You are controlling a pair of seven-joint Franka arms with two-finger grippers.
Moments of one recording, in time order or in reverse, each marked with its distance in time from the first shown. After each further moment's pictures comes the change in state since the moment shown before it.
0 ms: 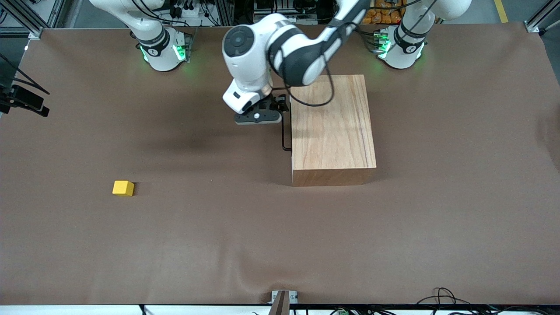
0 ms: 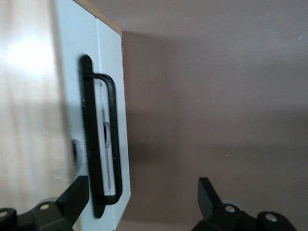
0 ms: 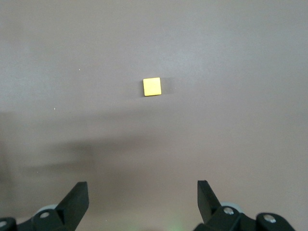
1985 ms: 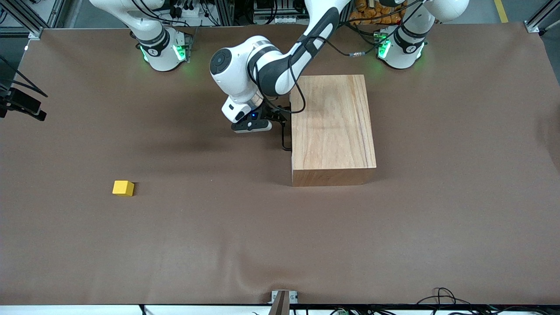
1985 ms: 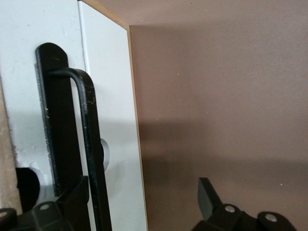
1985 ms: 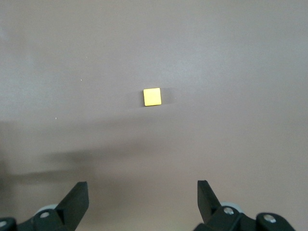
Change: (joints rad) left arm -0.047 0.123 0.046 0.024 0.077 -0.010 -0.001; right arm 0.000 0.002 0.000 0.000 0.000 0.041 0.000
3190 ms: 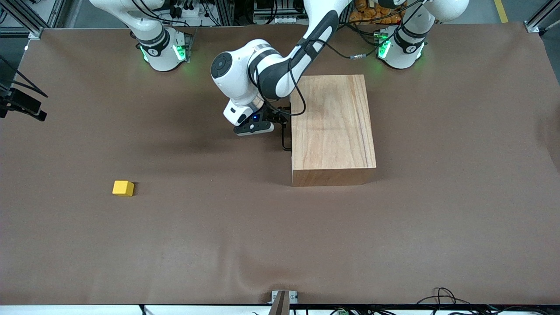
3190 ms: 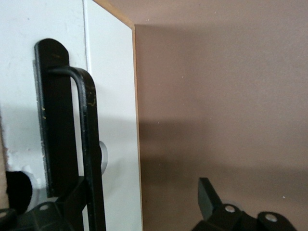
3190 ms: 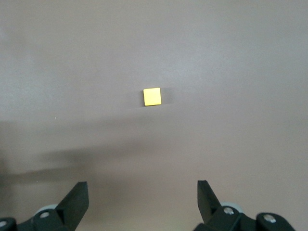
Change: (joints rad) left arm 0.002 0.014 0.003 0.000 0.000 0.020 -0.035; right arm 0.000 0.001 0.000 0.000 0.000 0.000 0.000
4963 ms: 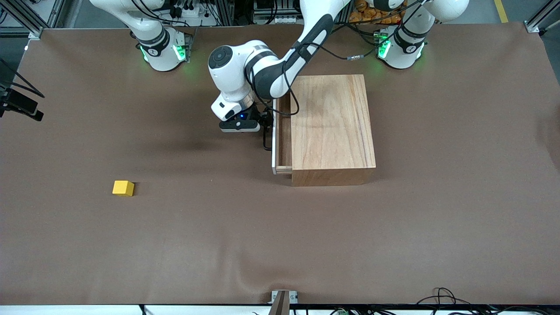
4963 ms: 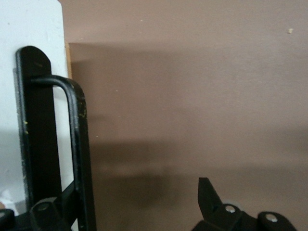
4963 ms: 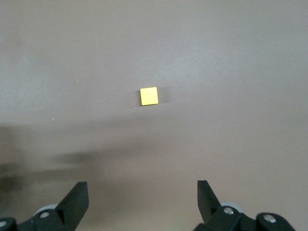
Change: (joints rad) left arm -0.003 0.024 -0.054 0.000 0.000 0.219 0.000; right arm -0.011 0.001 -0.004 0.000 0.000 -0.002 0.000
